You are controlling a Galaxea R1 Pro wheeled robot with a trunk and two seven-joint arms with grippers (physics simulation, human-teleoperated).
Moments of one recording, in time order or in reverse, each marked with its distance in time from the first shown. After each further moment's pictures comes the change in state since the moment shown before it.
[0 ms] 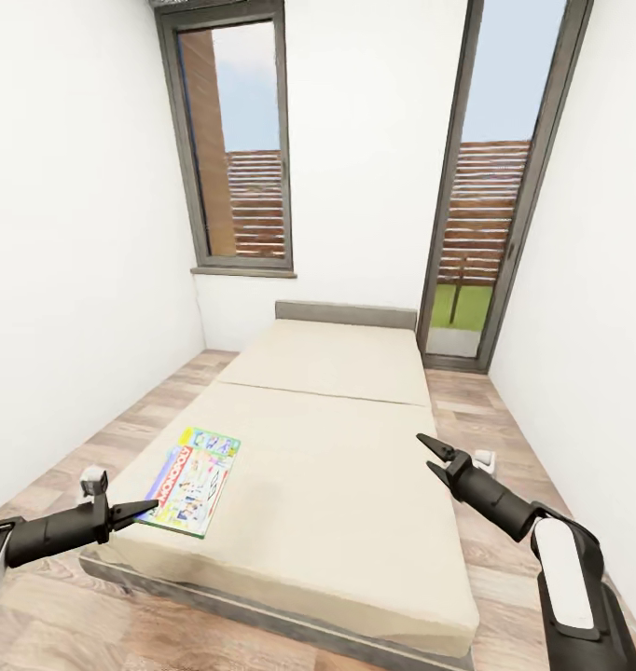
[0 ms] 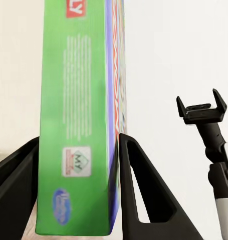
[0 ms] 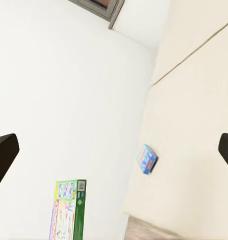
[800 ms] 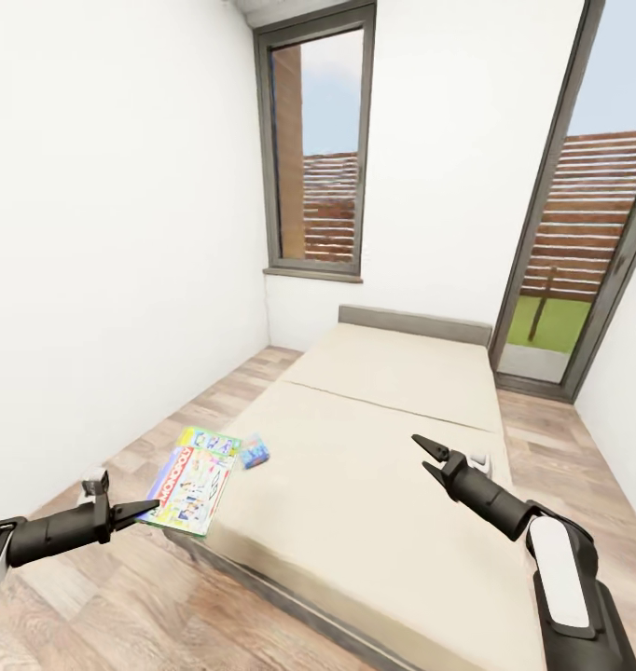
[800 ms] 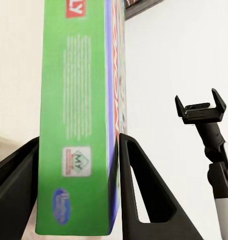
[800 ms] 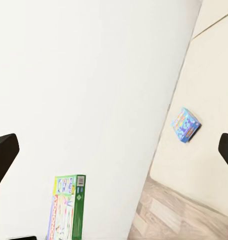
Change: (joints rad) left arm 0.000 -0.004 -0.001 0.000 0.000 0.000 0.000; right arm 0.000 0.000 0.023 0.001 0.002 -0.002 -0.006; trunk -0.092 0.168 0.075
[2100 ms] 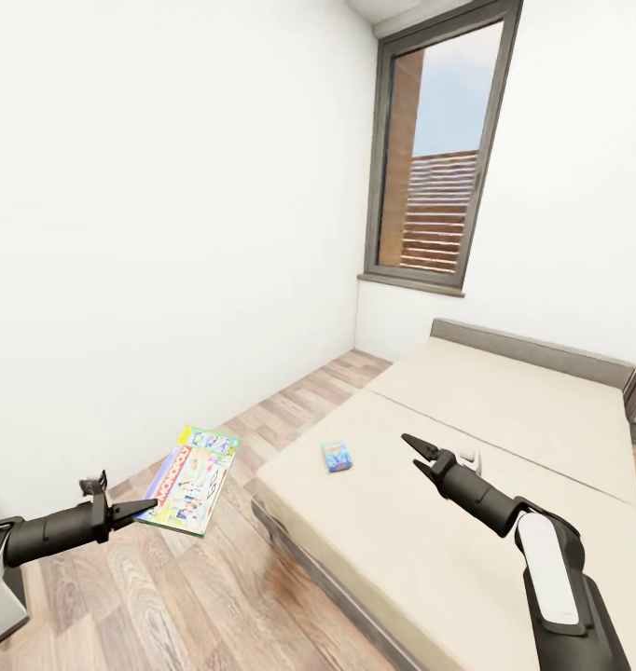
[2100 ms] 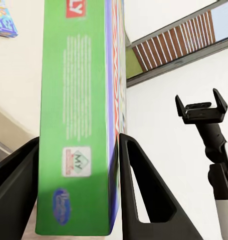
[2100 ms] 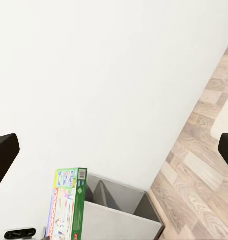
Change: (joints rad) left arm 0.000 0.005 0.003 0.000 0.003 0.000 0.000; right arm 0.000 0.001 0.057 0.001 -0.001 -0.027 -0.003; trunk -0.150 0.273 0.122
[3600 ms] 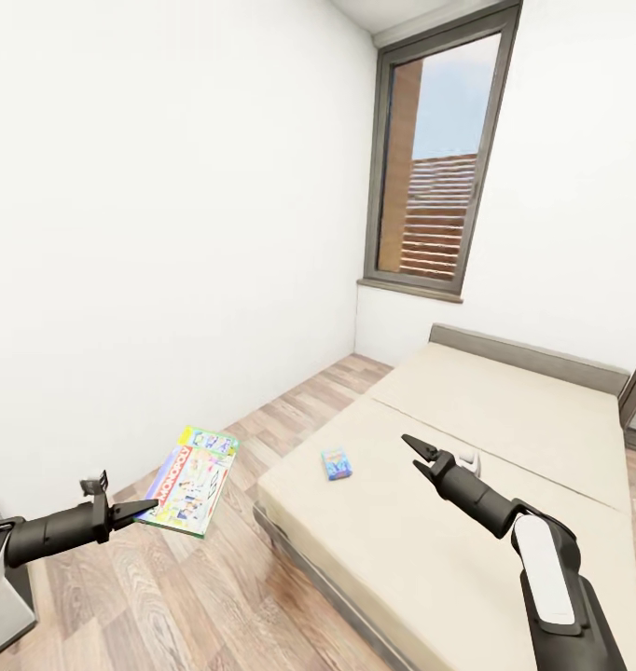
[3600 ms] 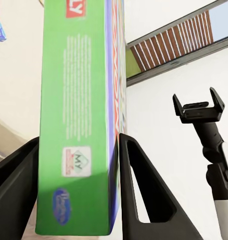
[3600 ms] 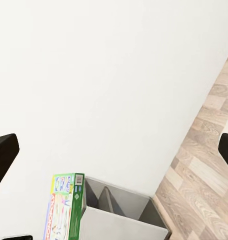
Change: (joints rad) left arm 0.000 -0.002 -0.001 0.000 0.000 0.000 0.000; right arm 0.000 0.002 0.003 0.028 0.001 -0.041 0.007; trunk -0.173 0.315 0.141
